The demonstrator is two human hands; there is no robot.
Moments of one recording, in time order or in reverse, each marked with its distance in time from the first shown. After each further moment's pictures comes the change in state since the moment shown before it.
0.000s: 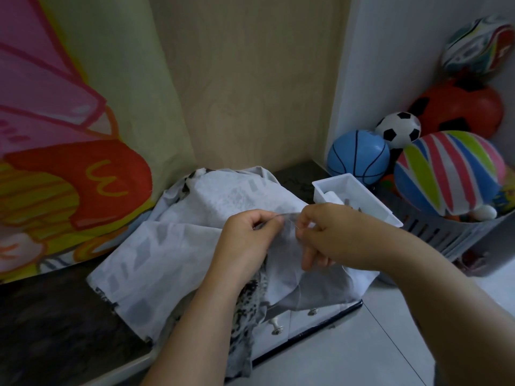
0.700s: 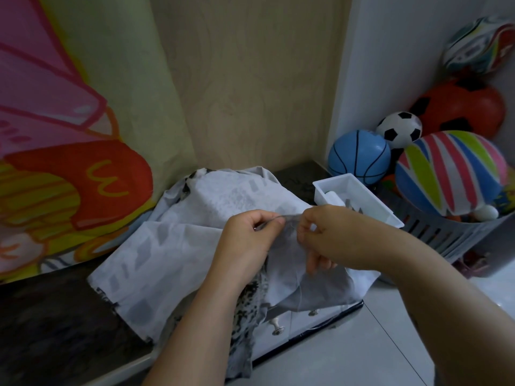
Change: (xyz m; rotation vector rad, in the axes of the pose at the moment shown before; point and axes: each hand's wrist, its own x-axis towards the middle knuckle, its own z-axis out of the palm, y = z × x) left_hand -0.001 -0.001 0.000 -0.001 0.013 -0.012; right_hand 0.004 0.003 0.002 -0.014 0.002 0.047
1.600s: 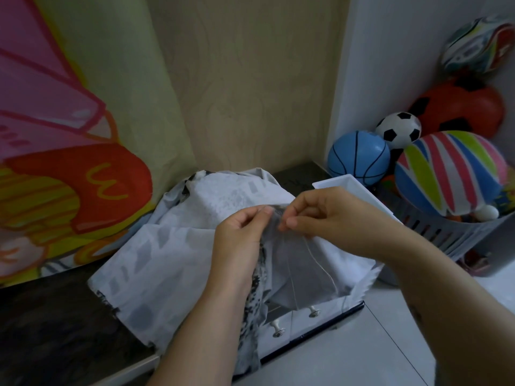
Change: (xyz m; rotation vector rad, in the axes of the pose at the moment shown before) left_hand 0.000 0.003 0.008 -0.358 0.188 -0.080; right_hand 0.006 0.008 -0.007 0.372 0.080 -0.307
